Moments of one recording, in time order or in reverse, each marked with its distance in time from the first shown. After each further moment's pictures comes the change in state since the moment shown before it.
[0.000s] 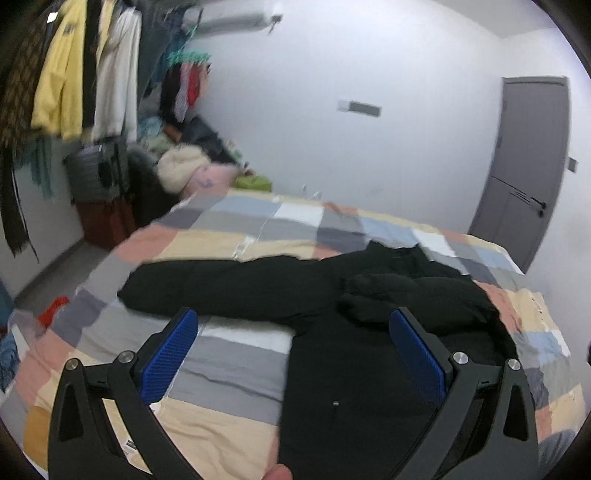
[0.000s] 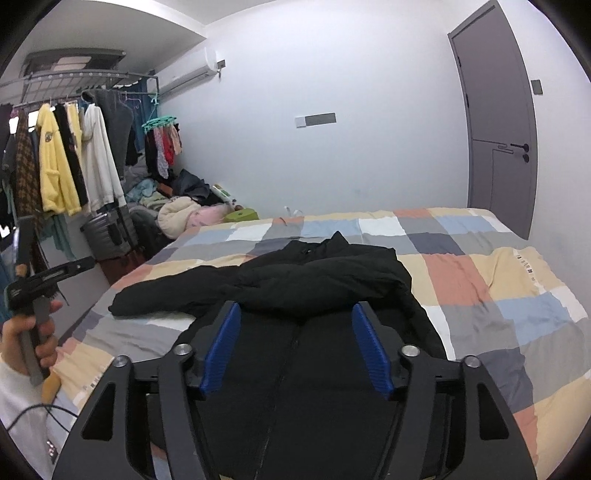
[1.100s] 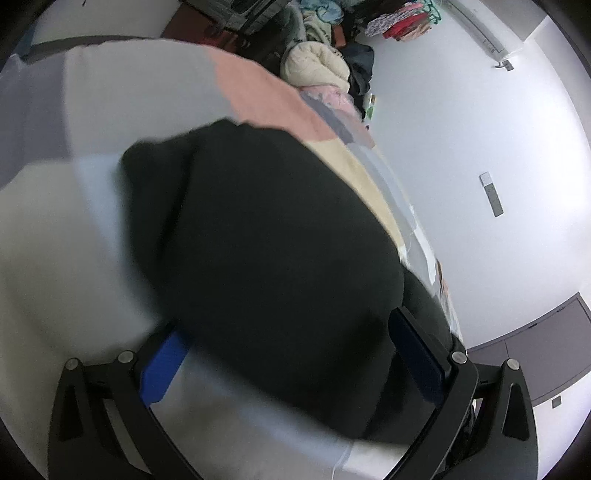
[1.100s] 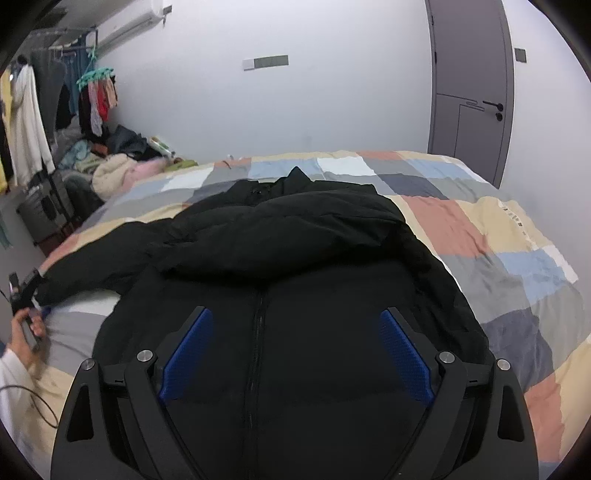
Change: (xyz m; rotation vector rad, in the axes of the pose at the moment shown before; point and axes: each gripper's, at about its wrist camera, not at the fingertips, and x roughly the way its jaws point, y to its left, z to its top) left arm 0.294 0.316 -0.072 -0.802 0.141 -0.074; right arm 0.148 0.010 -0.042 0.049 0.201 -0.240
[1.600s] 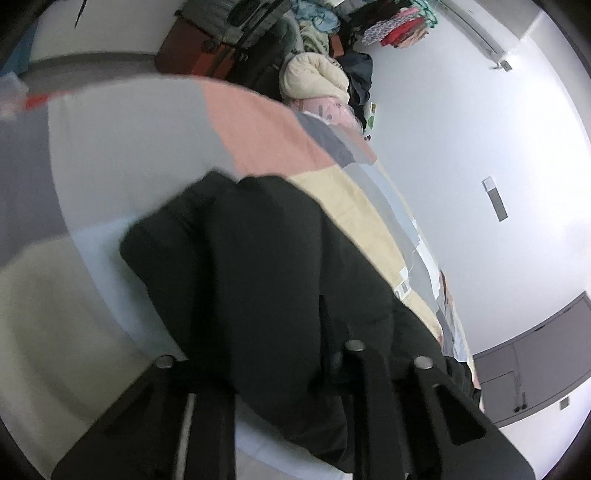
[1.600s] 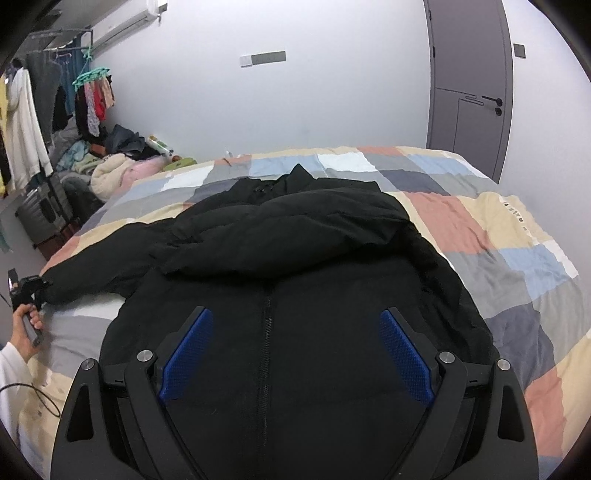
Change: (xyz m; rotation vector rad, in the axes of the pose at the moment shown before) left arm -0.014 -0.003 0.029 0.044 -0.038 0.045; right arm -0.009 0.009 0.005 0.021 0.016 0.003
